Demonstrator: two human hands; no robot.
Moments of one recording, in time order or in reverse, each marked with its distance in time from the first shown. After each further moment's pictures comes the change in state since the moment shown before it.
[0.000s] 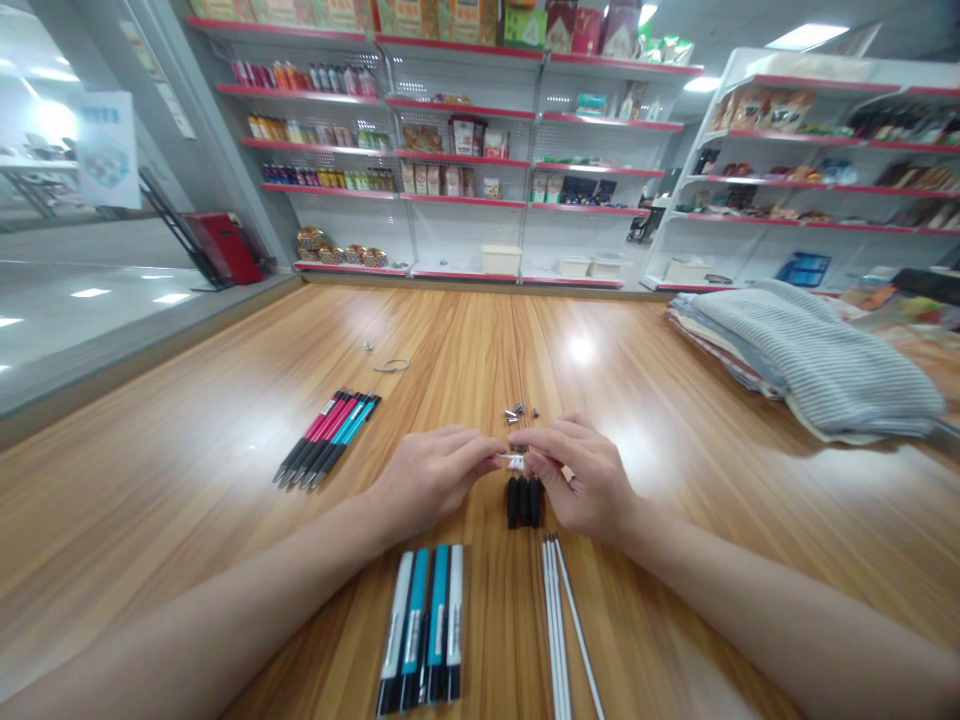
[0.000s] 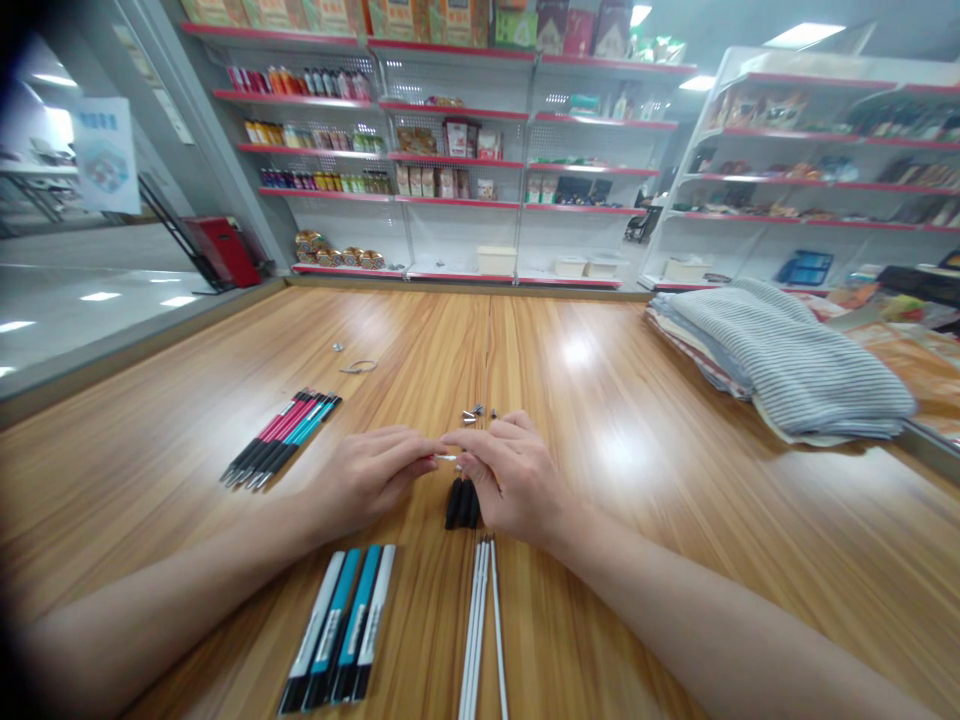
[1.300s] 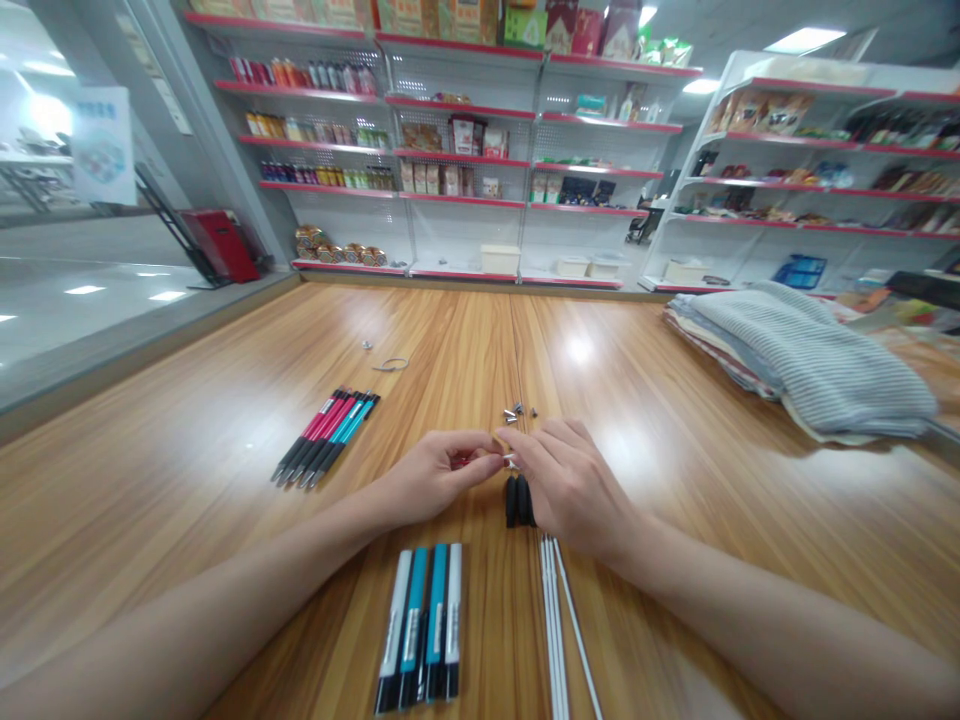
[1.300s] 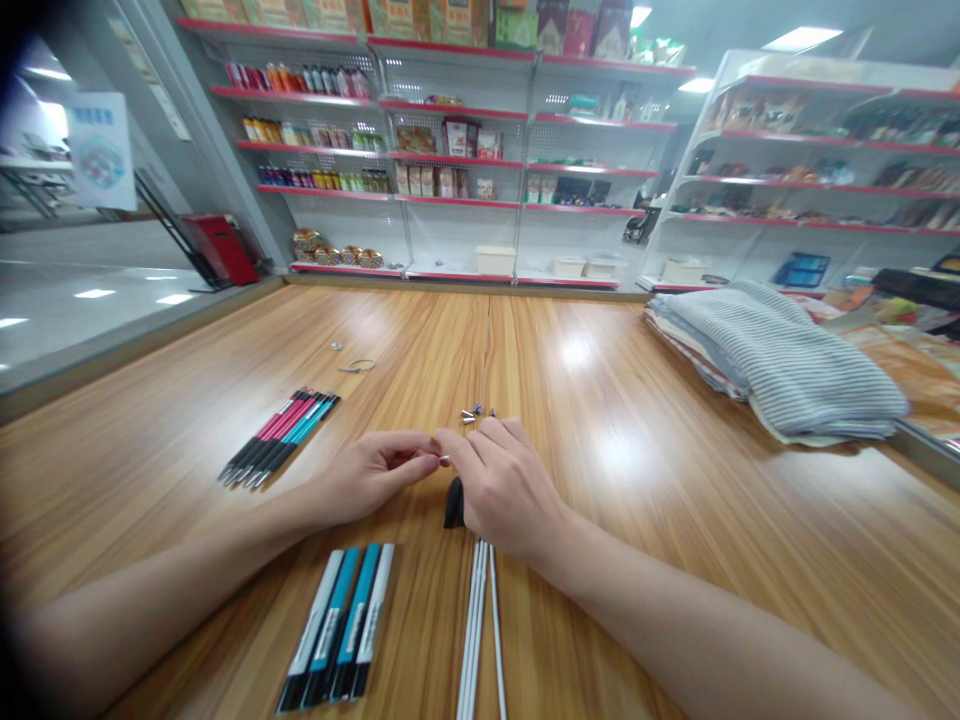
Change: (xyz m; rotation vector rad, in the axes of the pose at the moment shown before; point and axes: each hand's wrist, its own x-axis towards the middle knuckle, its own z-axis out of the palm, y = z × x) left_hand 0.009 0.001 0.002 -0.832 -0.134 -0.313; right_hand 0.005 -0.017 0.001 -0.334 -0.201 0.015
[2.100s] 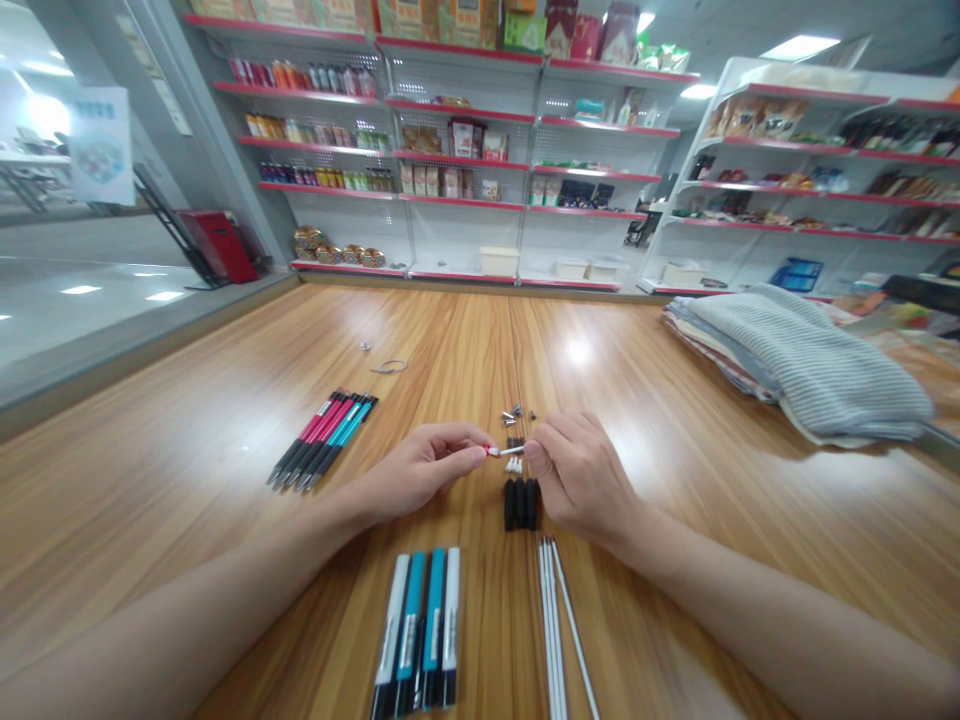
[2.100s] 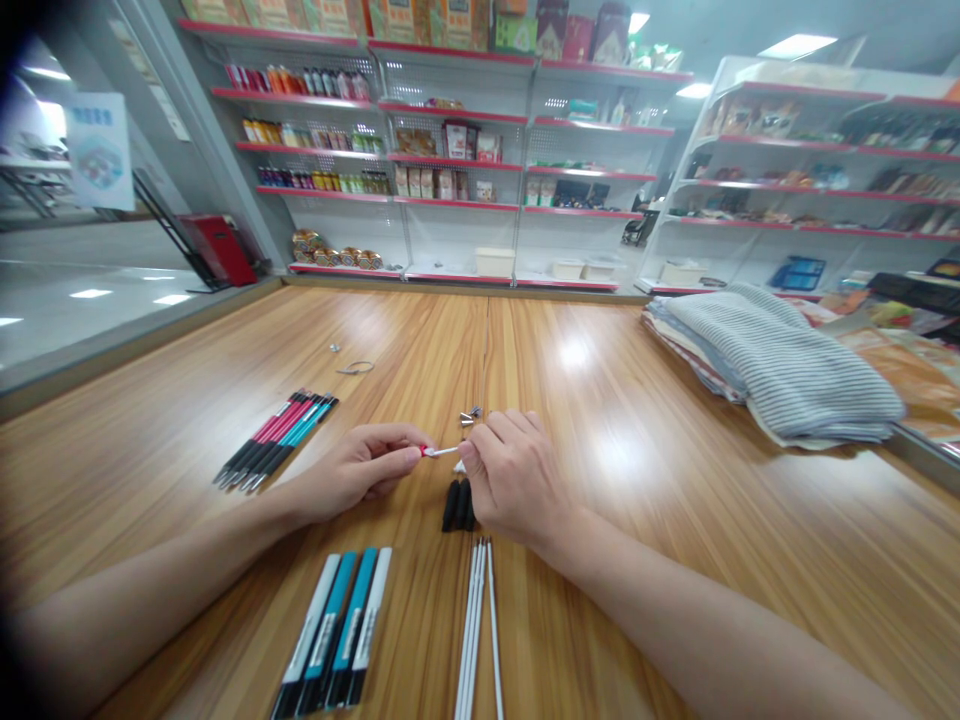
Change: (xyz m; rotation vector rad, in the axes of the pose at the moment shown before) left_hand -0.005 -0.001 -0.012 -0.194 0.043 -0.121; right_hand 0.001 0.008 -0.005 -0.035 0.021 0.147
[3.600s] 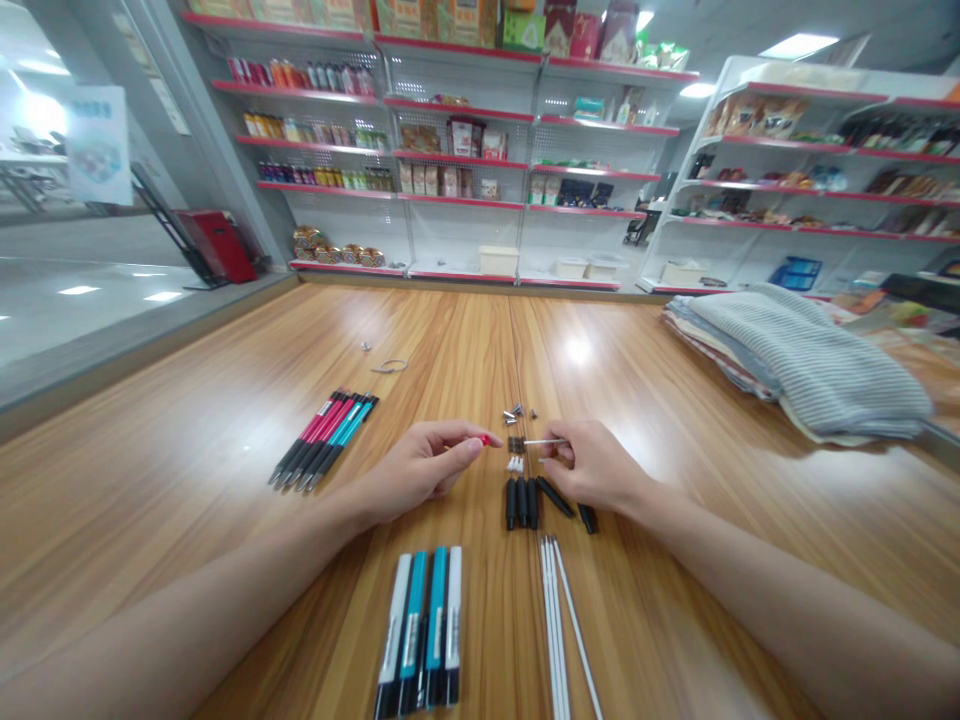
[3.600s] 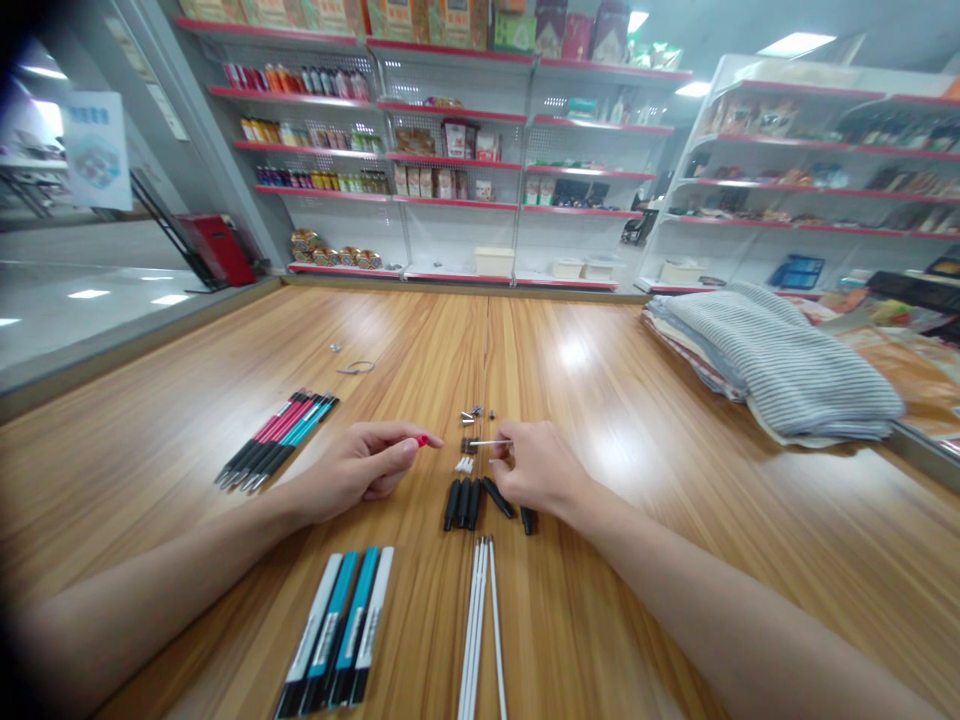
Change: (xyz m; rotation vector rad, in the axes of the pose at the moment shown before) left_hand -0.001 -0.015 -0.001 -0.269 -0.028 -0.076; right_hand -0.002 0.040 0.009 0.196 -0.286 0.260
